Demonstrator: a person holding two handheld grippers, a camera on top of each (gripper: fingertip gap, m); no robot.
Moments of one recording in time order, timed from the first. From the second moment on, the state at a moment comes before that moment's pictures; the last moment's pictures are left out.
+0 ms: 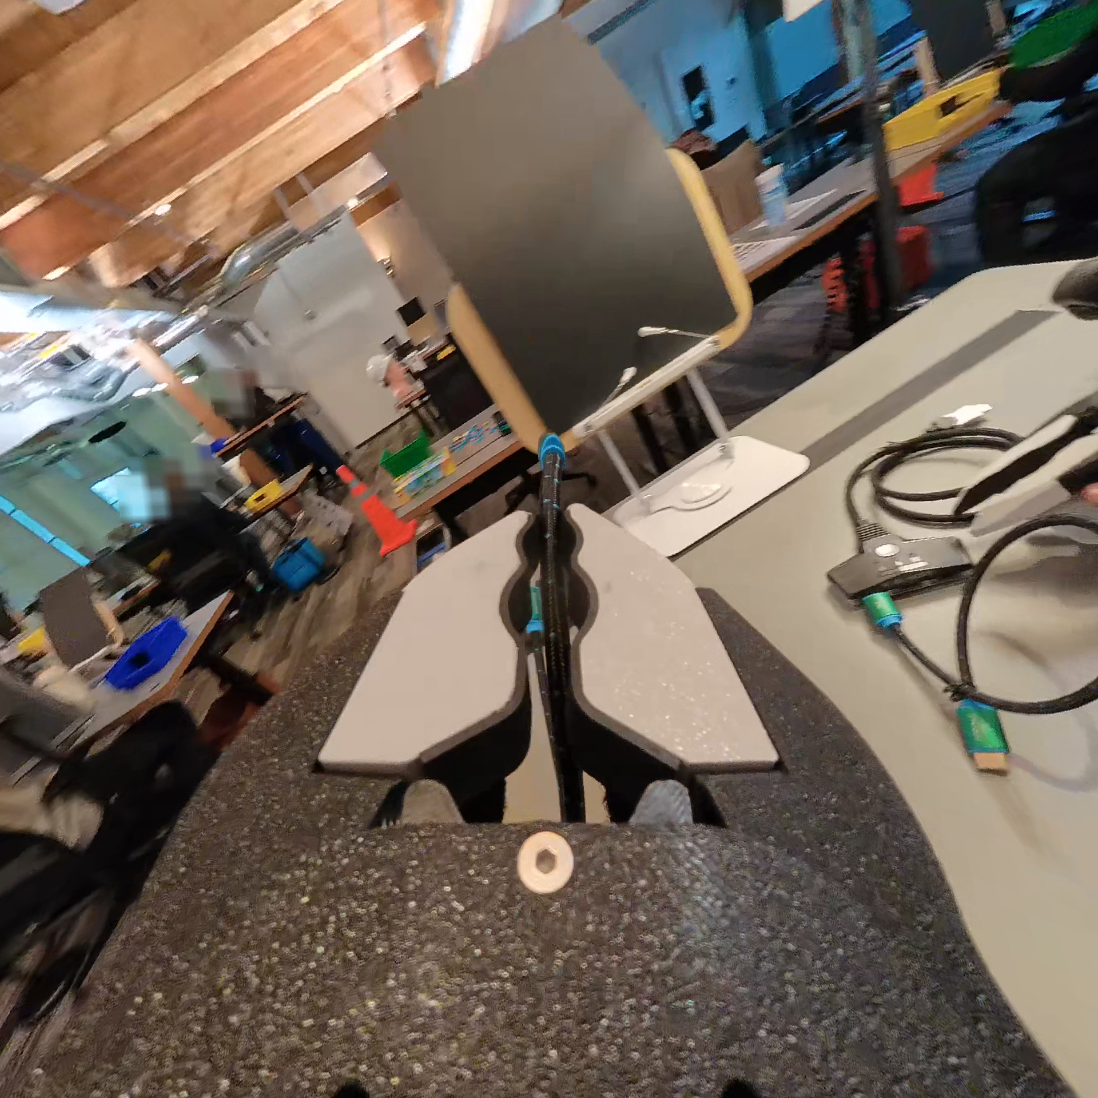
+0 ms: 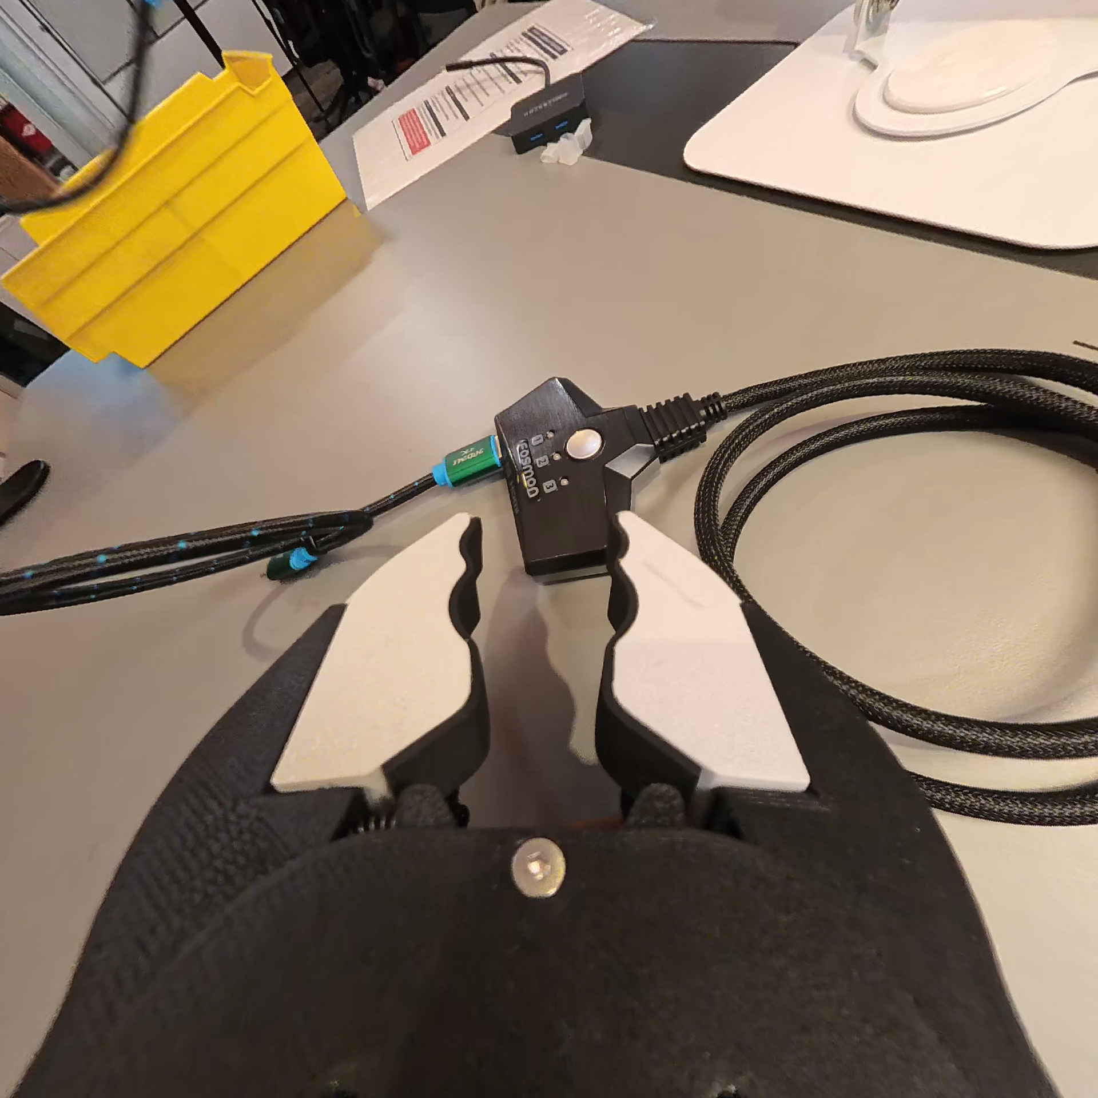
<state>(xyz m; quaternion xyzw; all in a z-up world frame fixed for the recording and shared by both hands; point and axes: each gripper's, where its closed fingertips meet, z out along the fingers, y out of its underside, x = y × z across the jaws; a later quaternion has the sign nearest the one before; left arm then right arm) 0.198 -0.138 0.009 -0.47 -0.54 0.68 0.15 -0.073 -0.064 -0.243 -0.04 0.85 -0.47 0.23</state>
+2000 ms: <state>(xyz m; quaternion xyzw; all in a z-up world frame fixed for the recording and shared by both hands) 0.052 0.017 -0.216 -0.24 -0.74 0.36 0.52 -0.021 0.003 -0.216 -0.38 0.73 -0.50 0.27</state>
